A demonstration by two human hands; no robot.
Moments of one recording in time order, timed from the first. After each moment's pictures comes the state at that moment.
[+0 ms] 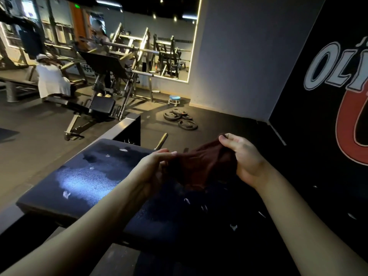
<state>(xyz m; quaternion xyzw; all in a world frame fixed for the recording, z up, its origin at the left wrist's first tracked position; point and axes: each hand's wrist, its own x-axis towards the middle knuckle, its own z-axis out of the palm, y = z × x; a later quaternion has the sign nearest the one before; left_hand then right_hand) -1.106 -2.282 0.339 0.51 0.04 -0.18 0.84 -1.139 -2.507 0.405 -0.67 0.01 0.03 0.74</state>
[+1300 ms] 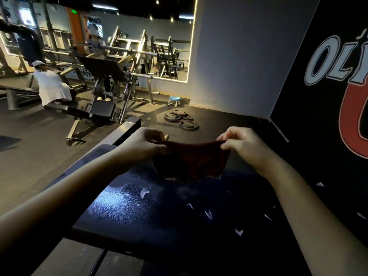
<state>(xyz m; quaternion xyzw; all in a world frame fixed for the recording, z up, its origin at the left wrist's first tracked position) -1.061 -2.244 0.390 0.82 -0.16 -0.03 0.54 -1.126 -2.517 0.428 -0.90 -0.03 -0.05 0.44</state>
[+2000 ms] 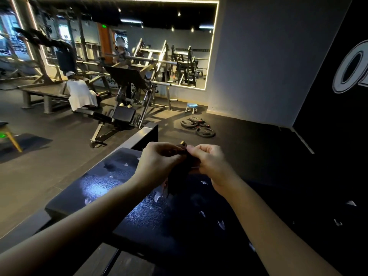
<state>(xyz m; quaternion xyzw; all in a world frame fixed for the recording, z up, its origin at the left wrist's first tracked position) -1.105 -2.259 0.374 0.75 -0.14 0.09 0.64 -1.109 -2.420 0.389 -0.74 -0.02 0.02 0.67</state>
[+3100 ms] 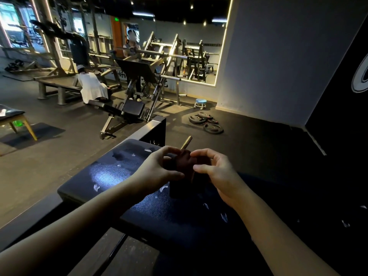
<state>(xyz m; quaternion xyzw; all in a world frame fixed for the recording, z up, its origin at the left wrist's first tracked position) -1.125 -2.241 0.343 0.74 -0.10 -0.03 0.66 -1.131 -2.436 0.359 -0.73 -0.06 0.06 0.68</state>
